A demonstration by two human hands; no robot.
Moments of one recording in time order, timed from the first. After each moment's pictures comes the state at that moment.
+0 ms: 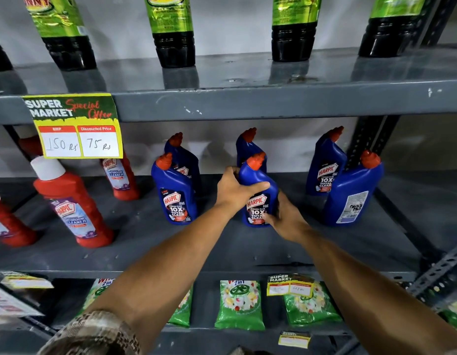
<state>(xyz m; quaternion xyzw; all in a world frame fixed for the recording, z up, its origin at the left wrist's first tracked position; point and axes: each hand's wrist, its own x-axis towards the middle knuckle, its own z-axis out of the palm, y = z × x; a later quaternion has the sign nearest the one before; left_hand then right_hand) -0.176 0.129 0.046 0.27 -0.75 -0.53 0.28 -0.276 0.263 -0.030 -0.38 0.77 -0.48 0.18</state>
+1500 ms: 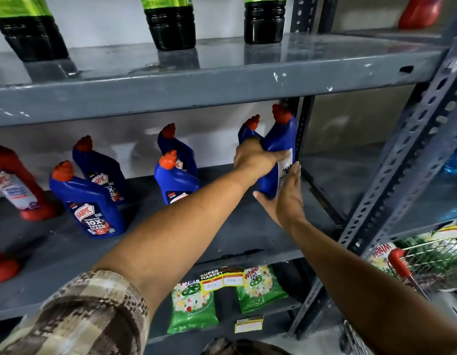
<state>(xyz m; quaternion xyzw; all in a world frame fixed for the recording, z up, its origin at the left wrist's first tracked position) -0.317 0.287 0.100 0.19 -0.83 -0.48 0.20 -0.333 0.387 -0.005 -0.16 0.87 -0.46 -0.02</state>
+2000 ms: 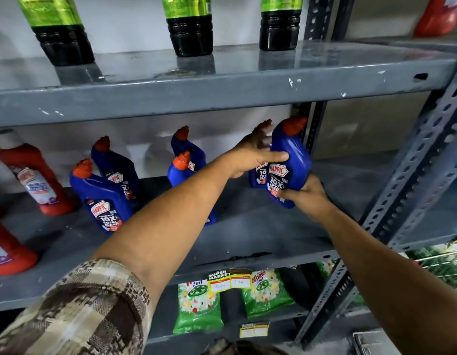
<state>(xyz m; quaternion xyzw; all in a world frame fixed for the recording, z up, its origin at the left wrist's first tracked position) -0.302 0.245 0.115 0.01 -0.77 -0.63 0.06 -0.357 0.410 0.024 -0.24 0.73 -0.63 0.08</state>
